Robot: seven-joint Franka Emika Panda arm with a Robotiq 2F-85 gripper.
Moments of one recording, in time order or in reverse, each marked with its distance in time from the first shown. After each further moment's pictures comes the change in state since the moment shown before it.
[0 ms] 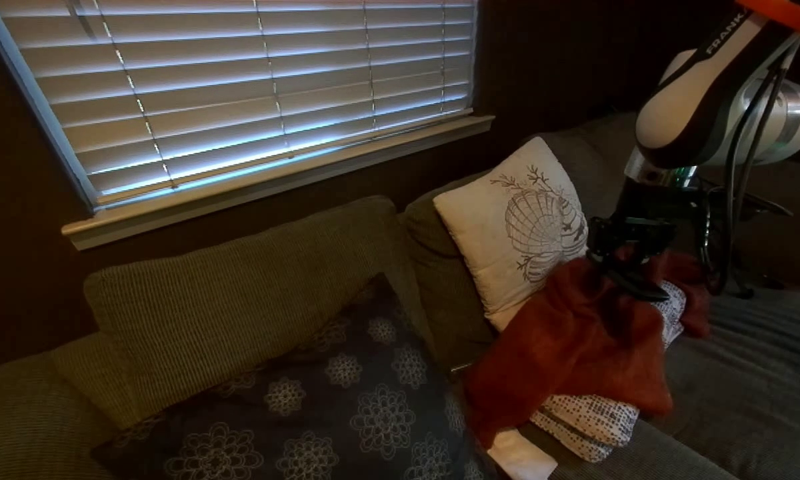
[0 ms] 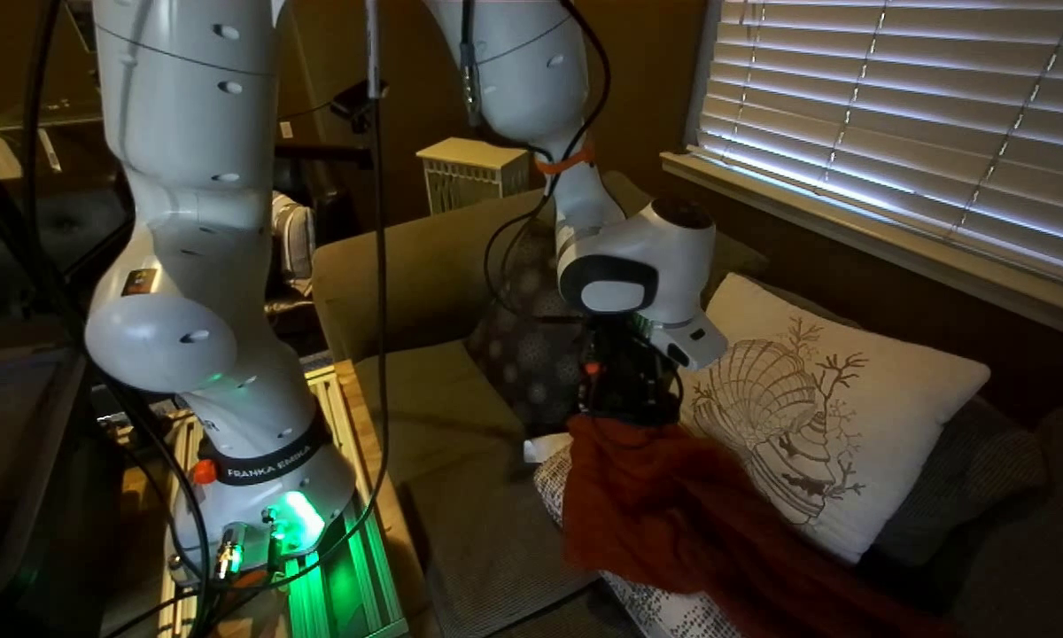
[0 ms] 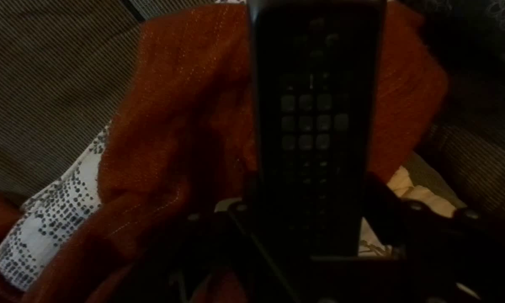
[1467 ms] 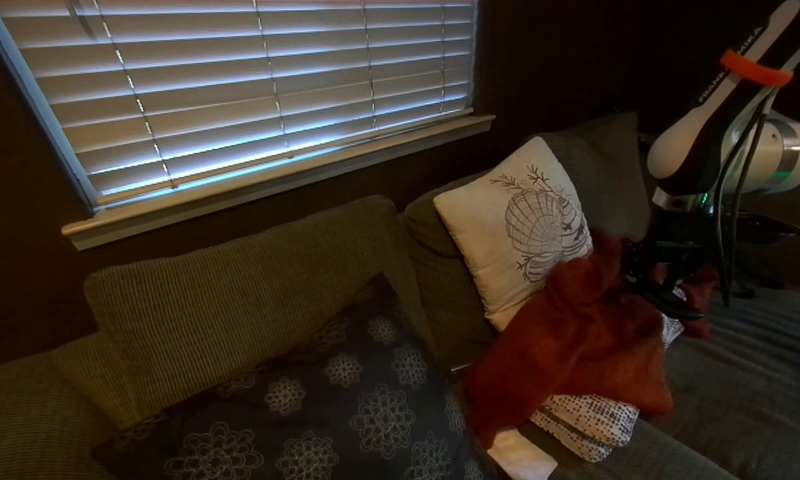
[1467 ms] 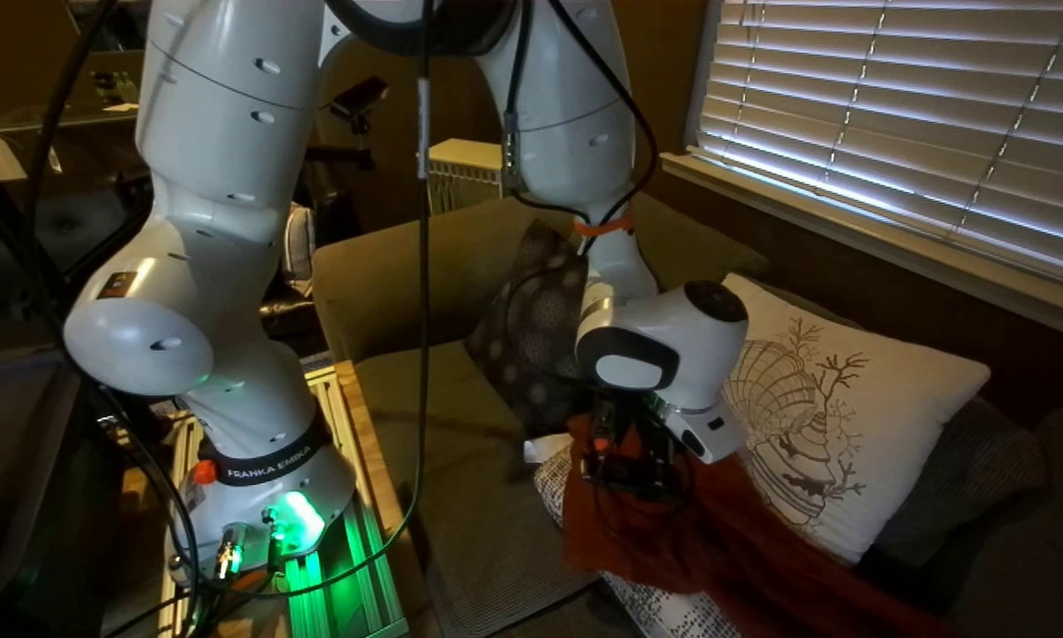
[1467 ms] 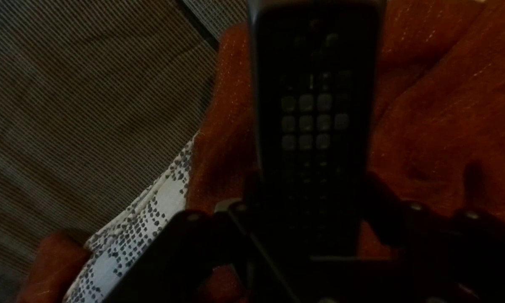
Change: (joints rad) arm -0.143 0.167 -0.019 0.069 0.001 -0.004 -0.079
